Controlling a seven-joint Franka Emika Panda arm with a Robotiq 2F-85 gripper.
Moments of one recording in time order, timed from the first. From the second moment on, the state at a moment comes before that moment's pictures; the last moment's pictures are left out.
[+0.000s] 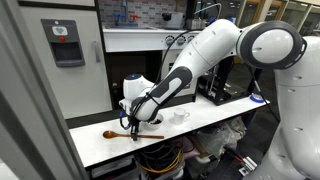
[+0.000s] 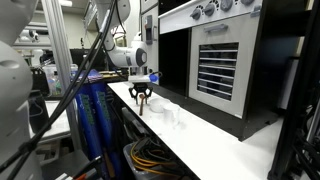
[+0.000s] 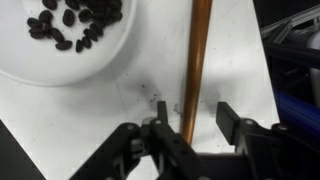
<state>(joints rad) 0.29 0.46 0.22 -2.01 -0.15 2.48 -0.33</state>
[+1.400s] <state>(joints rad) 0.29 0.35 0.24 -1.99 -0.16 2.38 -0.38</state>
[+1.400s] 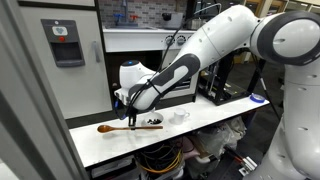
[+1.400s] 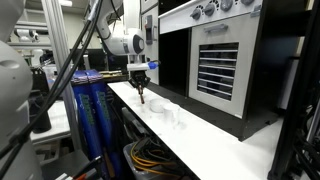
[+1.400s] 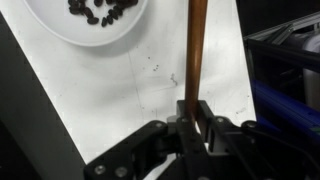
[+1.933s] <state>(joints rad) 0.29 0.21 0.26 -1.95 -0.19 2.08 -0.50</state>
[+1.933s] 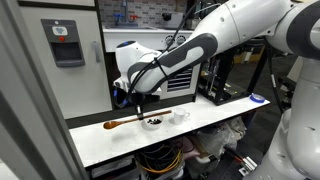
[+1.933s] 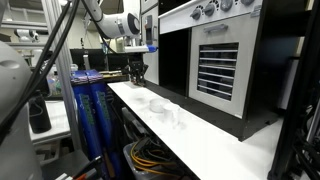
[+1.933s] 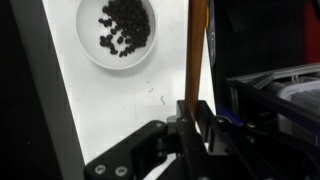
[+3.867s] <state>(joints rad) 0.35 0.33 0.28 -1.74 -0.78 1.41 -0.71</state>
